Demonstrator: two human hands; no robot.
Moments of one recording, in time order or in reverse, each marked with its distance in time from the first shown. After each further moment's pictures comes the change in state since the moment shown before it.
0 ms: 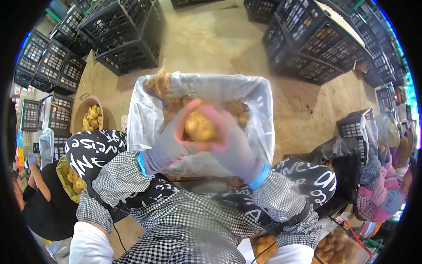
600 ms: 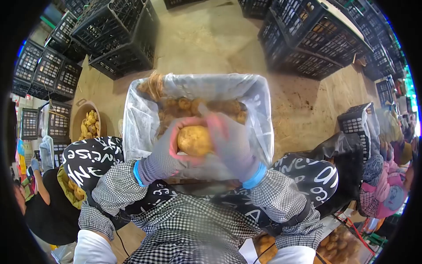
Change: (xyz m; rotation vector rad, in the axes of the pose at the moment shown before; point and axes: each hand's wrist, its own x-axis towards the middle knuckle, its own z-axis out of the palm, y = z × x) left_hand 0.003 0.013 0.000 0.079 -0.140 -0.161; right_hand 0.009 0.005 -0.006 0.279 0.030 0.399
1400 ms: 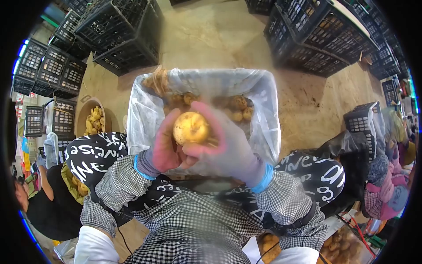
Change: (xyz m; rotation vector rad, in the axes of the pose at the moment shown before) left_hand 0.000 0.015 -0.005 -0.991 -0.112 -0.542; right_hand -0.008 -0.010 0.009 0.059 -0.142 -0.141
